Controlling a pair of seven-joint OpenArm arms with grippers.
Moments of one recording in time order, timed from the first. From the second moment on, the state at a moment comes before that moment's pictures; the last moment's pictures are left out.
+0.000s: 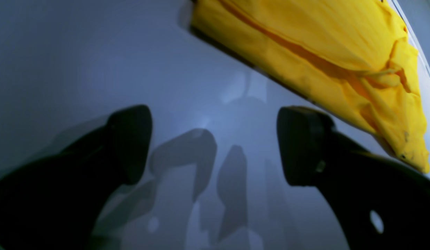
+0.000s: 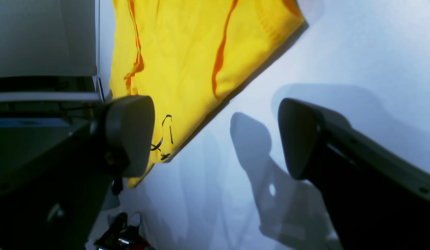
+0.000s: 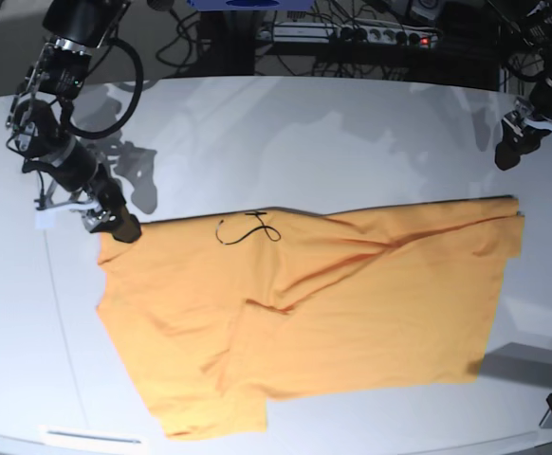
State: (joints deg) left arm 14.3 -22.0 -56.0 68.3 -56.2 -40.8 56.0; right arm -6.4 -1.2 29.2 87.7 54.8 3.2 -57.9
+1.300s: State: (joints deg) left arm 6.3 -18.0 -59.7 89.2 -31.7 -39.9 50.1; right arm -2.4 -0.2 19.8 96.1 56.6 0.7 -60.2
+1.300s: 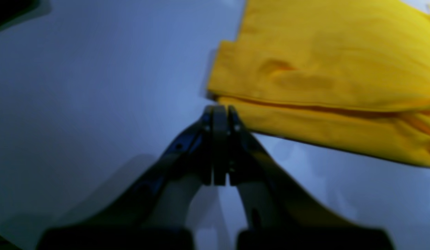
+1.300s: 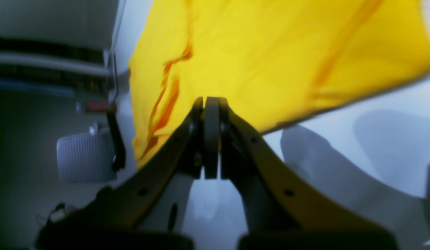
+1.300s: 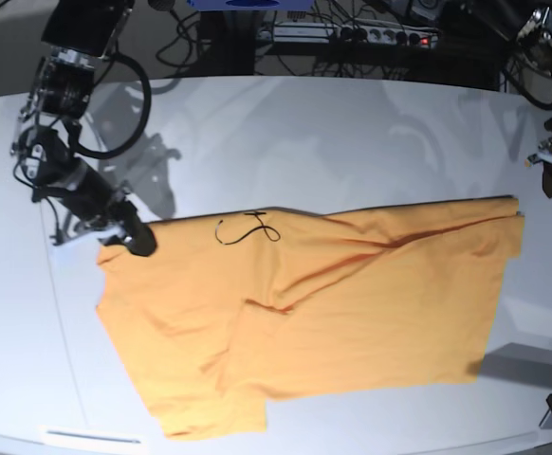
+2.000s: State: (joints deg) left arm -4.5 -18.3 -40.3 75.1 -15.5 -40.2 40.1; right arm 6.8 5.6 14.8 78.5 56.4 12.9 -56.6
